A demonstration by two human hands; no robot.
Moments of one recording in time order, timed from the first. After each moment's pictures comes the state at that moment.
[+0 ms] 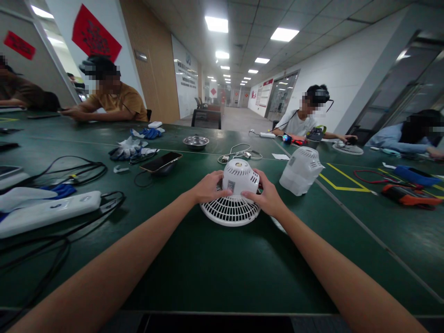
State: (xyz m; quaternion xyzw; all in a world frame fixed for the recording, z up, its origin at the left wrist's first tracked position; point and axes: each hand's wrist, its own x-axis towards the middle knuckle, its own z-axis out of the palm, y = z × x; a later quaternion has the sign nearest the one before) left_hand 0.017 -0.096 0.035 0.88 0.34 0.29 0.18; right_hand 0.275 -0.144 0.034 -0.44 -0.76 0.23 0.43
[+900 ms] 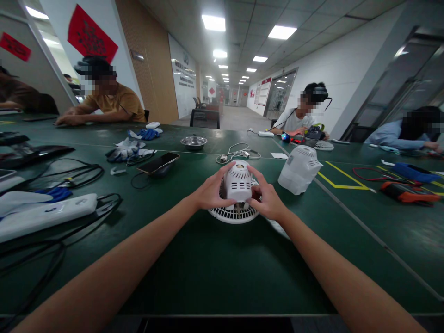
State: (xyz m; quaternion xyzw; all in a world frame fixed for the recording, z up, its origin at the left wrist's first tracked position) left_hand 0.031 -0.114 0.036 0.88 0.27 0.37 0.16; right_hand 0.279 -0.165 0.050 -0.40 -0.82 0.20 0.35
